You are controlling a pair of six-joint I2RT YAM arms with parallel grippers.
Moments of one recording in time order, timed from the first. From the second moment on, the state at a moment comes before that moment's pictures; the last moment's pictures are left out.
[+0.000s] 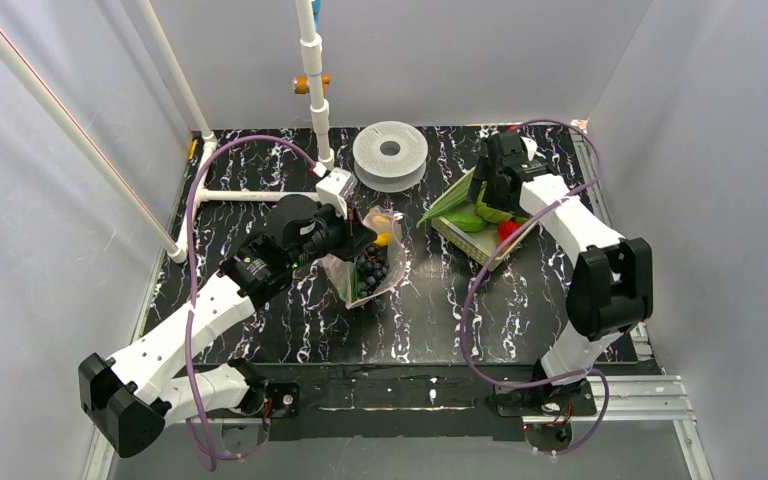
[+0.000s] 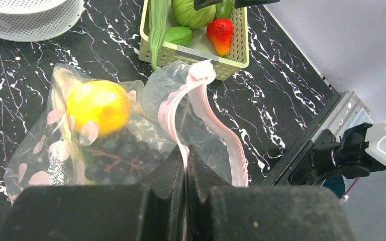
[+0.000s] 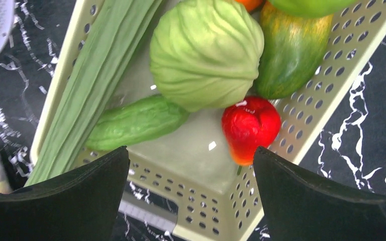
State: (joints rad) left arm -0.71 1.06 0.98 -0.27 0.14 -0.32; right arm 0.30 1.66 1.39 -0.70 0.29 0.52
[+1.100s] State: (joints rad) left arm -0.71 1.06 0.98 -0.27 0.16 -0.33; right arm 0.26 1.97 1.54 -0.63 0.34 0.35
